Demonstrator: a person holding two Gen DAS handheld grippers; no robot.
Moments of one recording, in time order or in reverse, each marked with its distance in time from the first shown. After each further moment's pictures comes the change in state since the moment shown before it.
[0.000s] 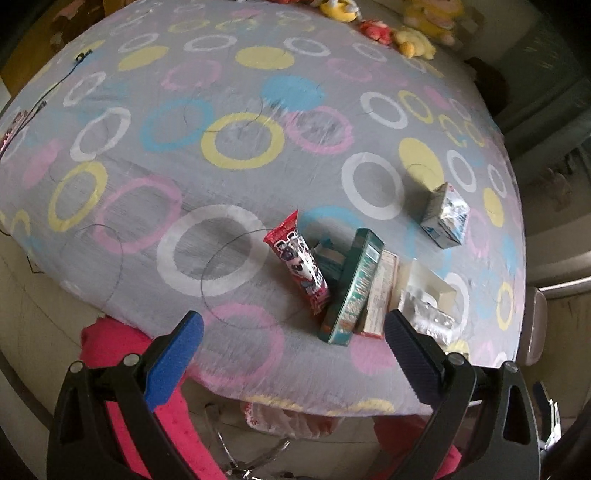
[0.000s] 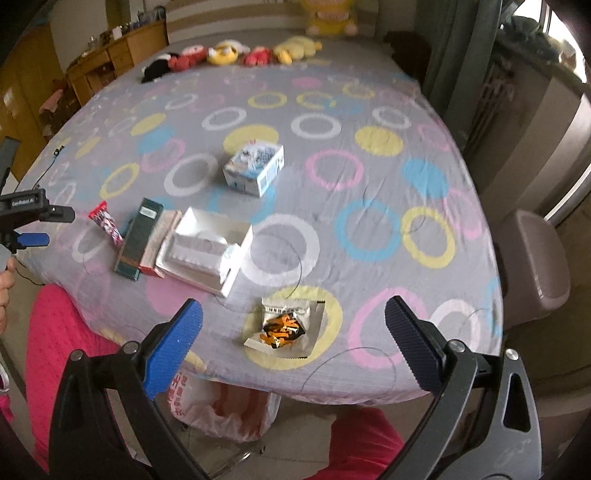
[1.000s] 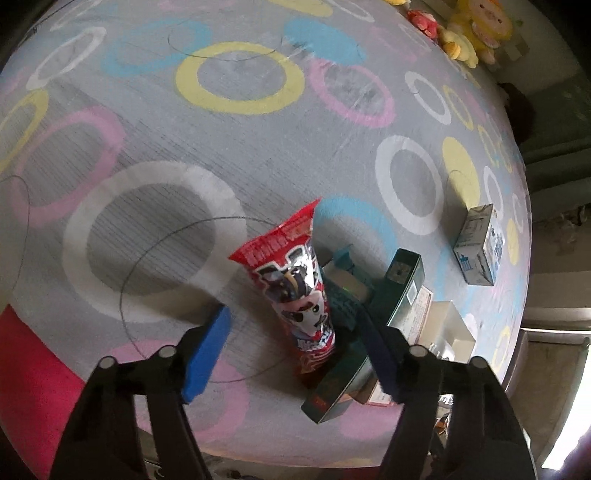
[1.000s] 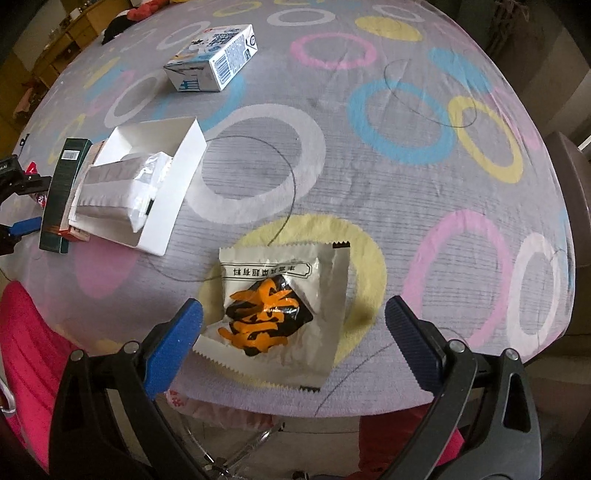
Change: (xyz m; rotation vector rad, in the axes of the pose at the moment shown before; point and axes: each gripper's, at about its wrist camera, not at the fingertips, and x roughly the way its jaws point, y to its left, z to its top) left arm 0.098 0.015 0.020 -0.185 0.084 -0.099; right arm 0.137 -0.012 -0.029 0.106 0.241 0.025
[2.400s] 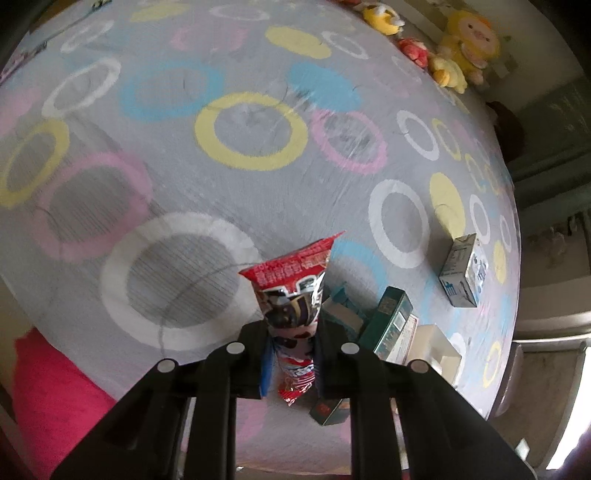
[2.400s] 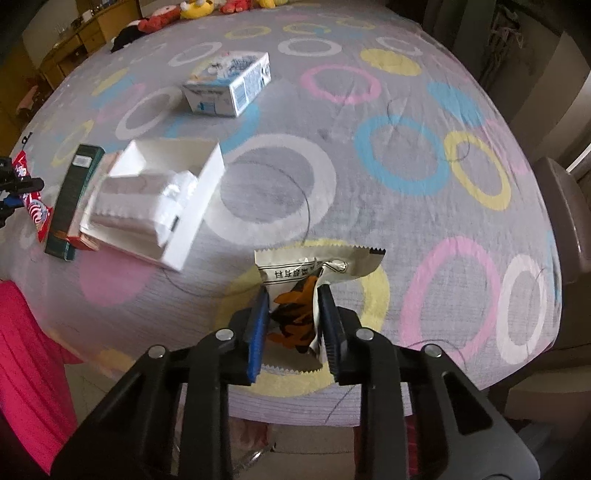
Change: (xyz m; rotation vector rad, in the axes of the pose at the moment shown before) left arm -0.036 0.009 0.005 0.030 -0.114 -0.021; right arm -0.021 0.019 -0.012 -0.043 -0.125 -0.052
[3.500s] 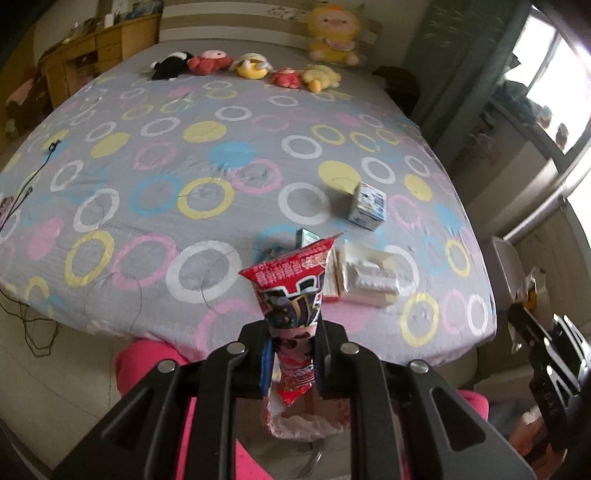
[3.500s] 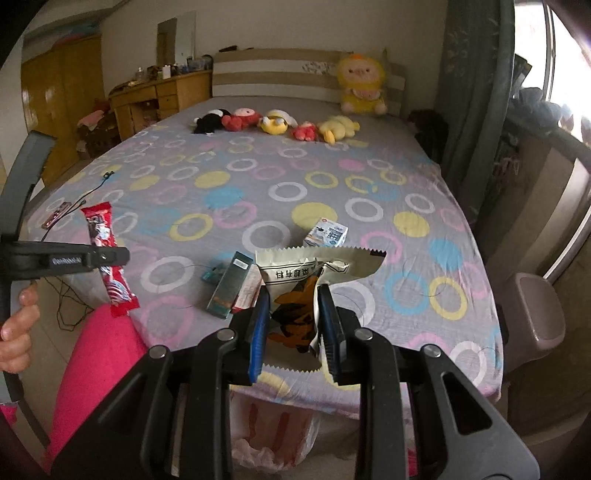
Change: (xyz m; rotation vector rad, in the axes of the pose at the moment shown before) left arm -0.168 -0.034 -0.110 0.486 -0.174 -0.052; right arm -0.224 0.090 -0.021 -0.173 -0.427 0.062
